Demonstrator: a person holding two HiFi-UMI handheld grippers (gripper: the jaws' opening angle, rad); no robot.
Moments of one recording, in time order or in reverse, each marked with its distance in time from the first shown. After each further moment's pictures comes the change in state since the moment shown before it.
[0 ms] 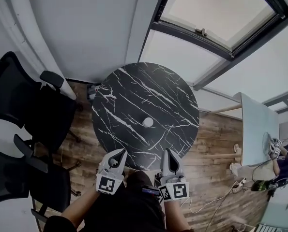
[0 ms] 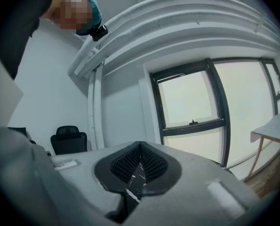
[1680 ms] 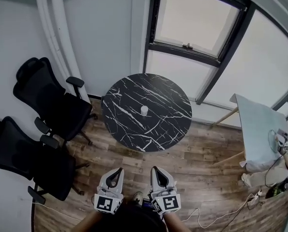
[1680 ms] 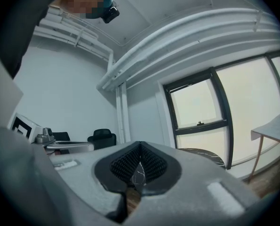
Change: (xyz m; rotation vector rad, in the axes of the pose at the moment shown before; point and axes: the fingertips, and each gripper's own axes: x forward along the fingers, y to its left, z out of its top) left arm -0.230 -0.264 0.044 0.003 -0.140 0.210; right arm -0.326 0.039 -0.019 -0.004 -0.051 0.215
